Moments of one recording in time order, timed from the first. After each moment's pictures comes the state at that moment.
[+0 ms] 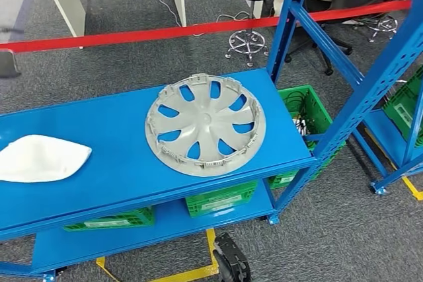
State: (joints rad) left arm -1.30 0.72 -0.69 -0.71 -0.64 -0.60 -0.38; right arm -0.24 0.31 0.11 -0.15 0.26 -0.03 -0.19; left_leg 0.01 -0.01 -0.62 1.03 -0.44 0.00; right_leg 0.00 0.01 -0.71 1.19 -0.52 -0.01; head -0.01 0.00
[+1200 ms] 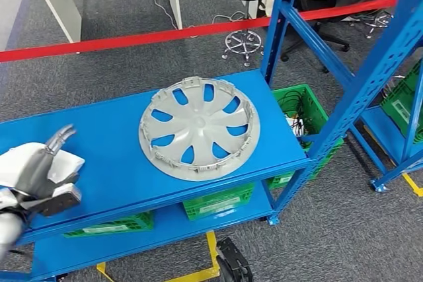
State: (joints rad) left arm -0.11 0.47 -0.13 -1.35 -0.56 0.06 -0.55; right arm -0.22 0.30 0.11 -0.16 0.28 -0.03 -0.15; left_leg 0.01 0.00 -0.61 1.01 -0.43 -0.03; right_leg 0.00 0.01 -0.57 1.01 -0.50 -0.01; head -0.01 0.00
